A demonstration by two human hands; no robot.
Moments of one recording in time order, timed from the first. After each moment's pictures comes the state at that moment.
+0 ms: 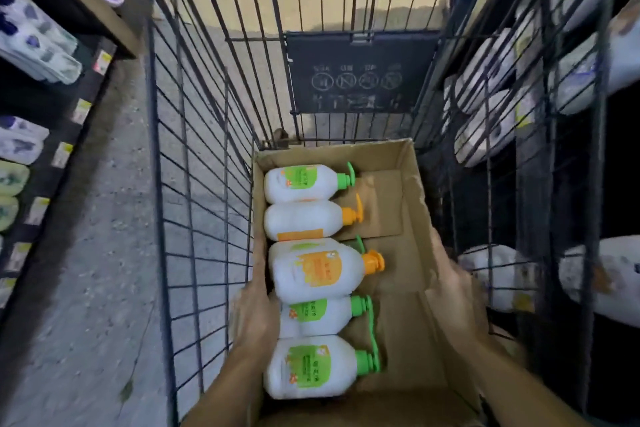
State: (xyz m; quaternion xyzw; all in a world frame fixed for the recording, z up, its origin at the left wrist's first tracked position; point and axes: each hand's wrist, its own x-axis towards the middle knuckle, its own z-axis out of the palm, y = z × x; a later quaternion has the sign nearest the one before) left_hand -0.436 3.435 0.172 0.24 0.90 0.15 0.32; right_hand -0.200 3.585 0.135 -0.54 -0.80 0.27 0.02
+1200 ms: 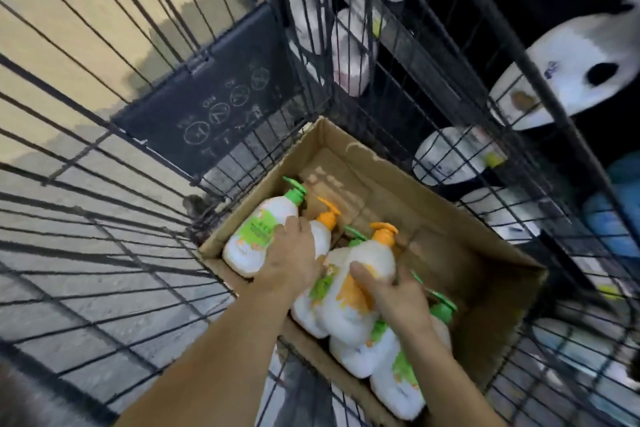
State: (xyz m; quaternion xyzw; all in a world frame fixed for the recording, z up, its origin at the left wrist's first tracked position) left_hand -0.503 3.608 0.115 0.79 0.50 -0.27 0.24; right_hand -0.368 3.497 0.143 -0.85 -0.13 0.48 0.16
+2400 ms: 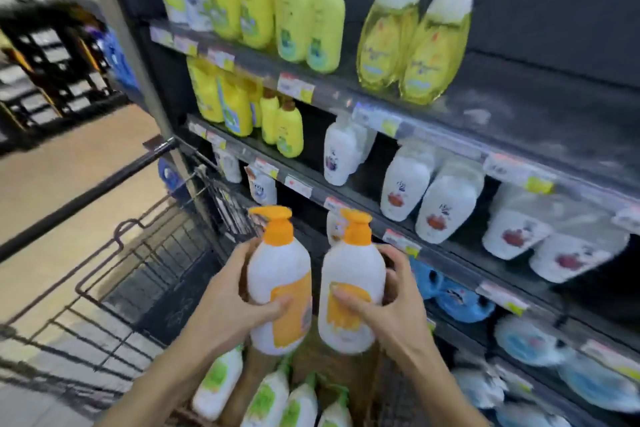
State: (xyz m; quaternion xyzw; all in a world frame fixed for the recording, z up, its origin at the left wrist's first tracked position) left_hand -0.459 3.531 0.554 0.76 0.35 0.21 0.51; right_hand -0.272 3.387 0.533 -0.72 -0.29 0.30 0.55
